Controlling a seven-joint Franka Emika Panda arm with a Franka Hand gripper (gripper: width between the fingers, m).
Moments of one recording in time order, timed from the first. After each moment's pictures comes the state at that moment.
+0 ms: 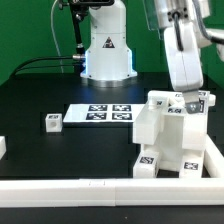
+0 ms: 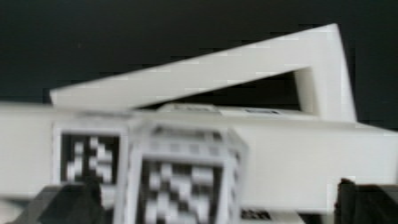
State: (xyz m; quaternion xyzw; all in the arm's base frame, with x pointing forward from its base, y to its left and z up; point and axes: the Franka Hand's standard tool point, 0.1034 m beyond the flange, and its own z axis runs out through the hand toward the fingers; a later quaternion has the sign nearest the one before) arm 0.607 0.083 0.131 -0.63 0.76 0.04 0.13
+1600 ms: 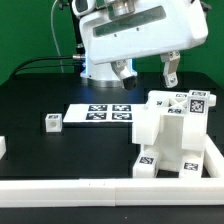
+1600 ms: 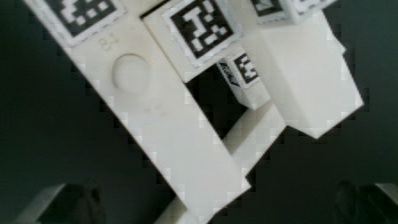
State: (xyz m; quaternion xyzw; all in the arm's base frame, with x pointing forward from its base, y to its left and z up) arm 0.607 0.026 0.142 -0.91 0.39 -0.02 0.14
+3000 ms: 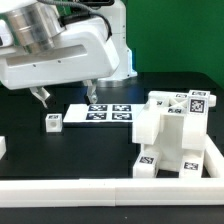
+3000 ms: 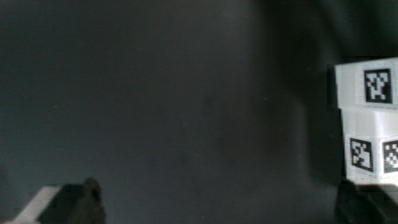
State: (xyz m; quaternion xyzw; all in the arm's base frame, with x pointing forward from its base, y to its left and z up) arm 0.549 -0.088 0.098 -0.97 0.20 0.09 0.13
